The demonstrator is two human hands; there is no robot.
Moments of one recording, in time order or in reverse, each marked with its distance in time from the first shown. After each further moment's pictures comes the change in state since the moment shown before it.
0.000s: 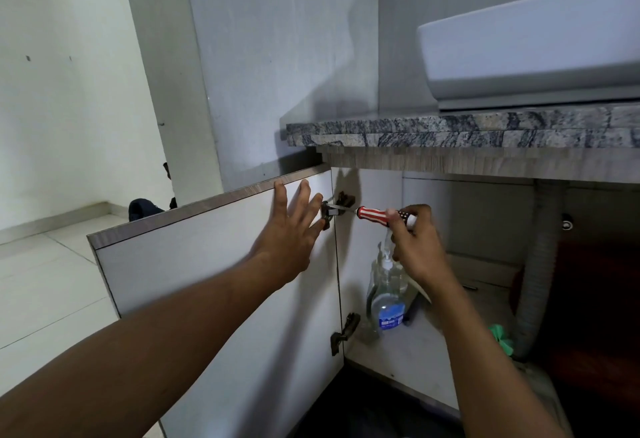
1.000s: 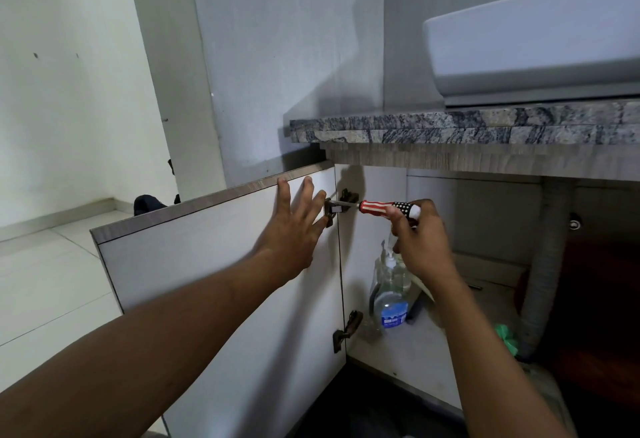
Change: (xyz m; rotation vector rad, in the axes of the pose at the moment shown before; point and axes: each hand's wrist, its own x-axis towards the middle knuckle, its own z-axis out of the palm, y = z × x) left_hand -0.001 0.001 -0.003 -0.002 -0.004 0.002; right_hand 0.003 -0.004 0.000 -0.031 0.049 -0.035
